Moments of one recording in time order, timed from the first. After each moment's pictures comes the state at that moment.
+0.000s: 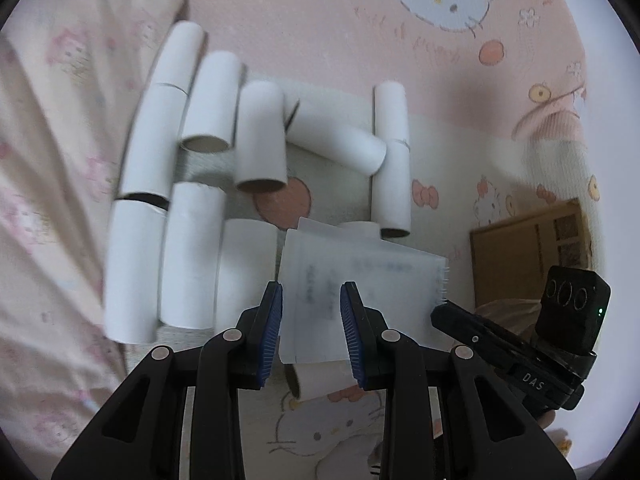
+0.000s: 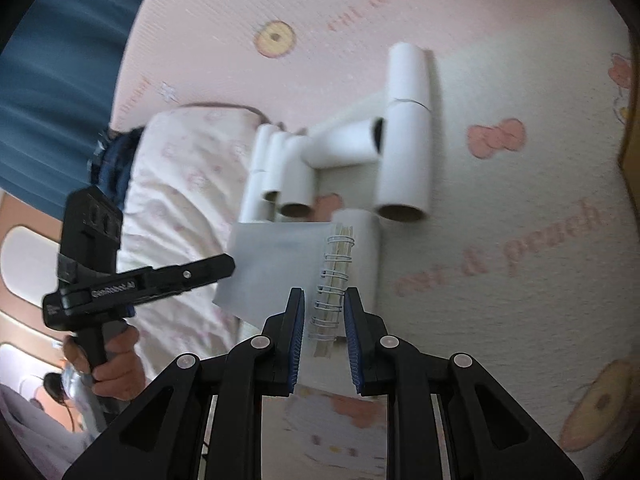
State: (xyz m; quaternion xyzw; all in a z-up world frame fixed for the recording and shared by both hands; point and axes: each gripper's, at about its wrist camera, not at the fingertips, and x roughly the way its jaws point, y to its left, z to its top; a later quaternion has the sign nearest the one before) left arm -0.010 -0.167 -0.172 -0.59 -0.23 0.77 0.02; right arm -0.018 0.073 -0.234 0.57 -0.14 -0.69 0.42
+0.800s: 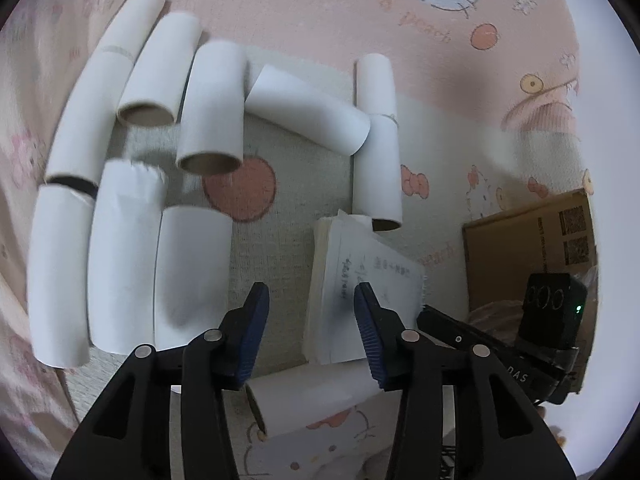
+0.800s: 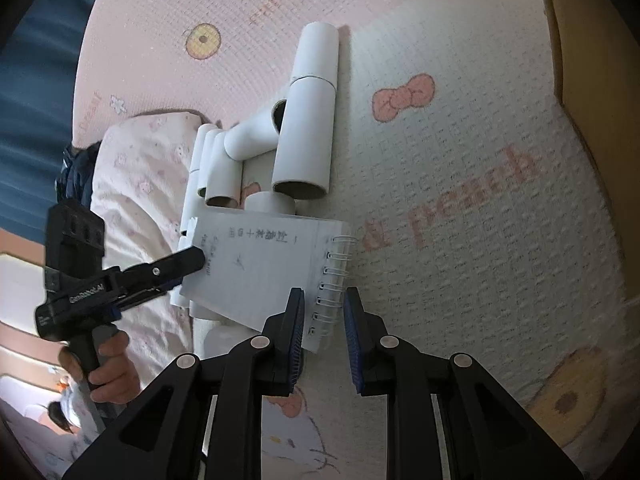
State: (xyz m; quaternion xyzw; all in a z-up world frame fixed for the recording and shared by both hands) left arm -0.023 -0.150 -0.211 -0.59 -0.28 0.76 0.06; right arm -0.035 0.113 -0.273 0.60 -0.16 -0.69 0.37
